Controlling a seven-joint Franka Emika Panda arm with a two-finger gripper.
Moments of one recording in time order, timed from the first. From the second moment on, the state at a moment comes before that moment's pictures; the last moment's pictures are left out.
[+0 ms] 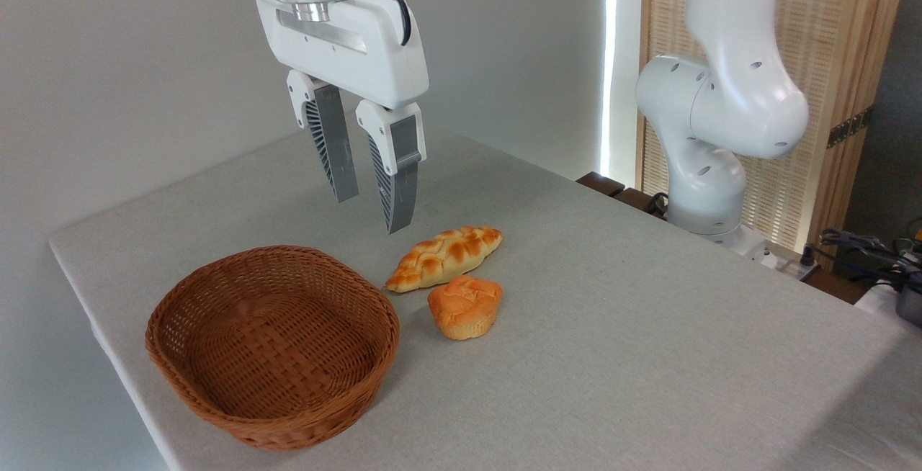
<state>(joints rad) -0.06 -0.03 0.02 -1.61 0.00 1.63 0.72</state>
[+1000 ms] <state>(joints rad) -0.08 -0.08 0.03 -1.72 -0.01 1.63 0.72</state>
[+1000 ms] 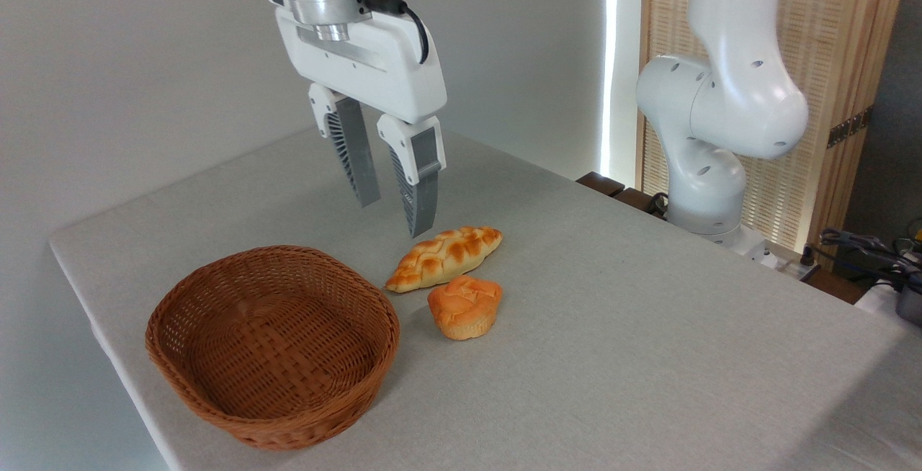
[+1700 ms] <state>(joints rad) -0.33 -0.16 0.01 -2.06 -0.01 1.76 0.62</state>
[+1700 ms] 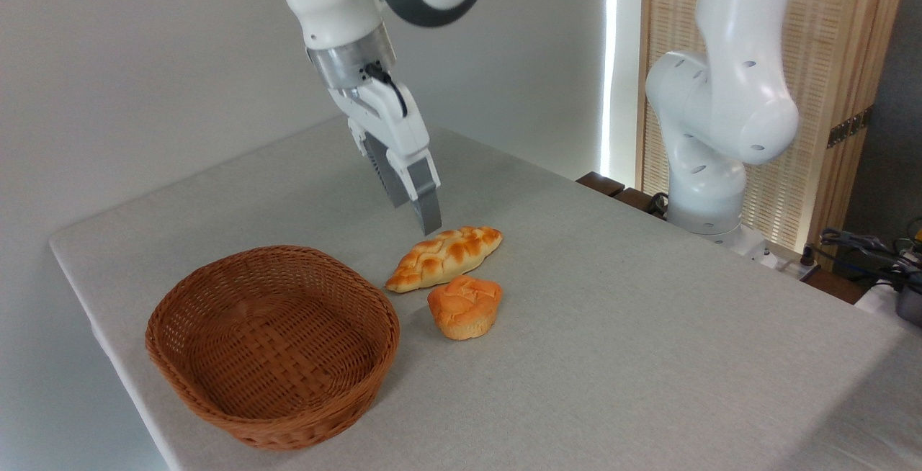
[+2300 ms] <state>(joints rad) -0.33 -0.16 0.02 -2.10 0.20 1.80 0.66</state>
